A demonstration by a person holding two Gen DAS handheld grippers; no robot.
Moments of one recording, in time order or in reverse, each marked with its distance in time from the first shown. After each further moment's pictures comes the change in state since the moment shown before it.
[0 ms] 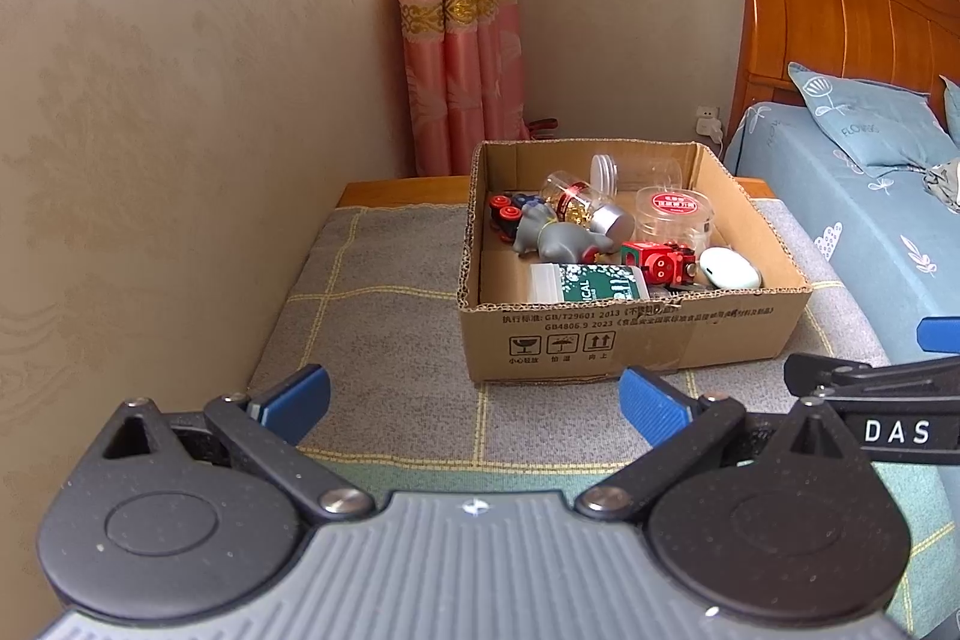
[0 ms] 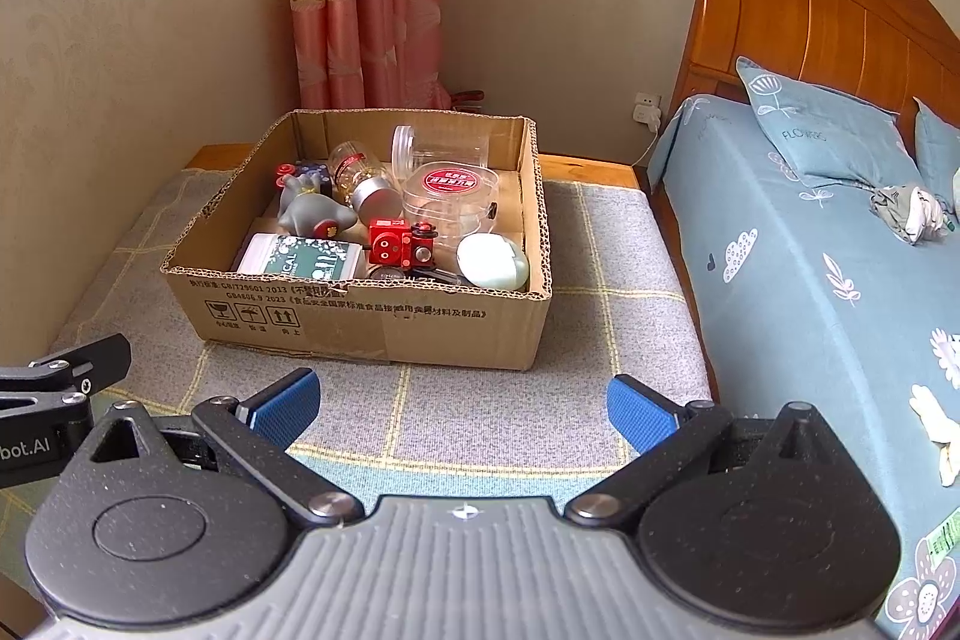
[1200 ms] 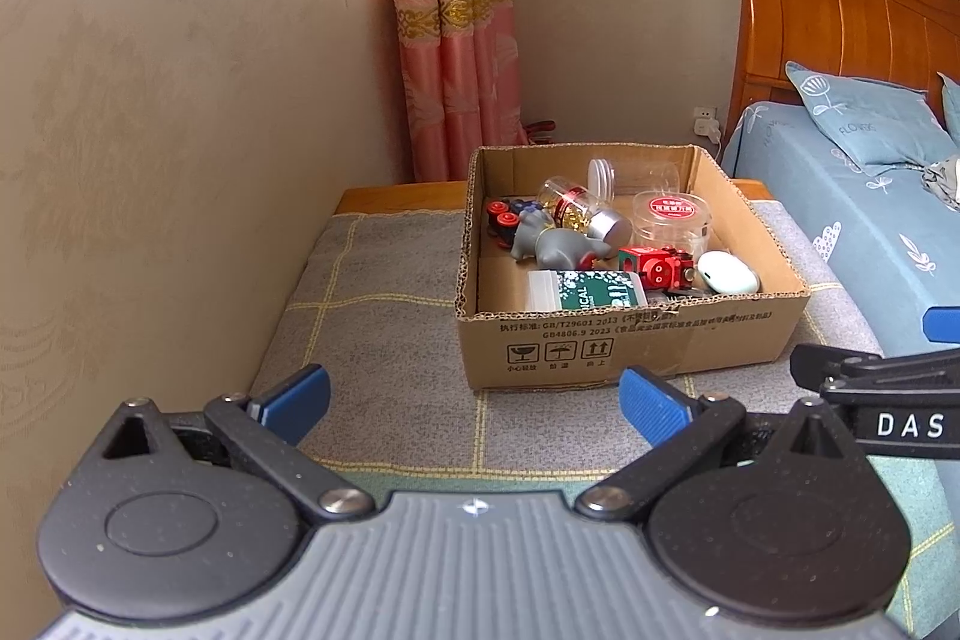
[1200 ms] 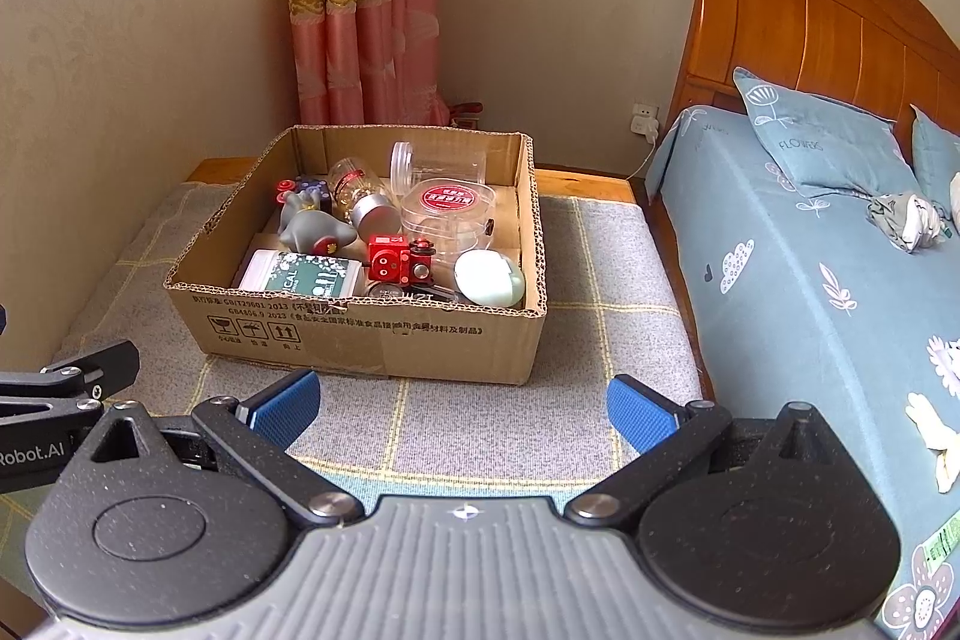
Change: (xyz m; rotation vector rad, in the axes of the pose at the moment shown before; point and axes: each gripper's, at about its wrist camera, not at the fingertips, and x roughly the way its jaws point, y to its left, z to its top) left arm 0.001 -0.004 0.006 0.012 -0.002 0.002; right arm -0.007 -0.002 0.005 0.001 -0.022 0.002
